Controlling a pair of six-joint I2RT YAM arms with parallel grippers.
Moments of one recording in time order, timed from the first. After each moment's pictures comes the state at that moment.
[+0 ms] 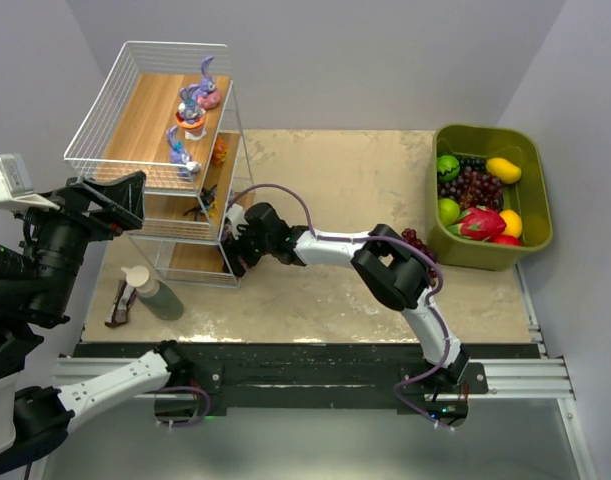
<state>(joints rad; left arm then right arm) -0.81 0.76 1.72 -0.81 -0.71 -0.28 0.95 2.24 1.57 0.08 -0.31 0.08</state>
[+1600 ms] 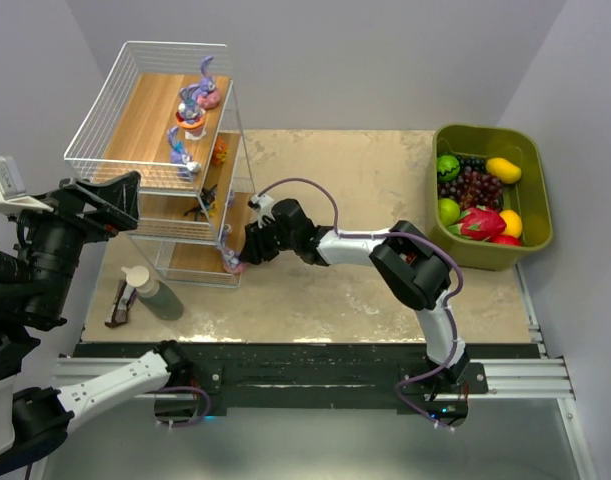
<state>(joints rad) -0.81 0.75 1.72 -0.81 -0.73 -0.28 0.86 2.11 1.35 0.27 -0.36 0.40</state>
